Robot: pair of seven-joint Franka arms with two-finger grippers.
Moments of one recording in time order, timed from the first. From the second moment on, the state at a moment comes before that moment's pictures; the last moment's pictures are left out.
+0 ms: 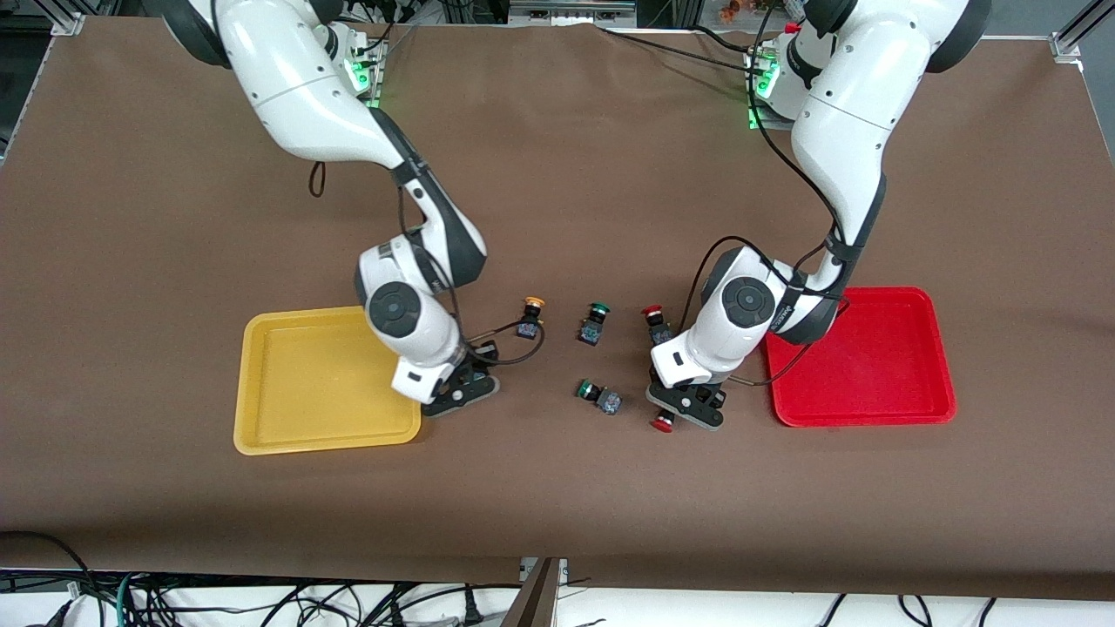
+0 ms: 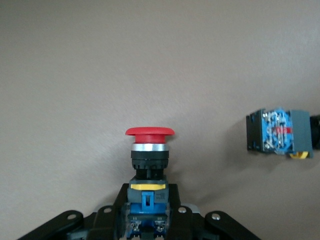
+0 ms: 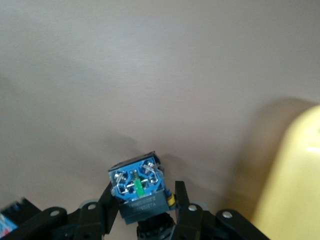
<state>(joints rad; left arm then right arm) -0.28 0.83 -0.14 -1.55 0.13 2.62 -0.02 0.44 0.85 0.02 -1.36 0.09 2.27 0.00</state>
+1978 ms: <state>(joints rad) 0.03 0.43 -0.18 -1.86 0.11 2.19 0.13 0.55 0.81 0.11 -1.39 0.13 2.21 0.73</state>
